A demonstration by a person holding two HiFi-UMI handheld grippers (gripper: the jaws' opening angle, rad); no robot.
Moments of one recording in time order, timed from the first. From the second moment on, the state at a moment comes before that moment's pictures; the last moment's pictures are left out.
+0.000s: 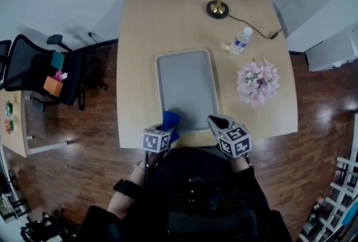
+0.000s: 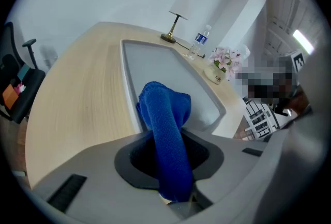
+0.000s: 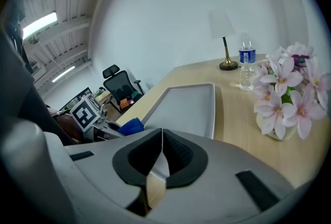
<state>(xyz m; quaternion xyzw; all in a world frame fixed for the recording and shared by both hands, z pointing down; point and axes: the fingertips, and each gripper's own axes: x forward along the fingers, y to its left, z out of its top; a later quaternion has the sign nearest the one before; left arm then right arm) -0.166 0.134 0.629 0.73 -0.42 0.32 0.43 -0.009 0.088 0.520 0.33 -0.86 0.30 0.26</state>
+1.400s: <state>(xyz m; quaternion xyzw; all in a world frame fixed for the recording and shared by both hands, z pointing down) -0.247 0.141 0.555 0.73 -0.48 0.25 0.42 -0.021 0.090 0.516 0.34 -0.85 0.31 0.25</state>
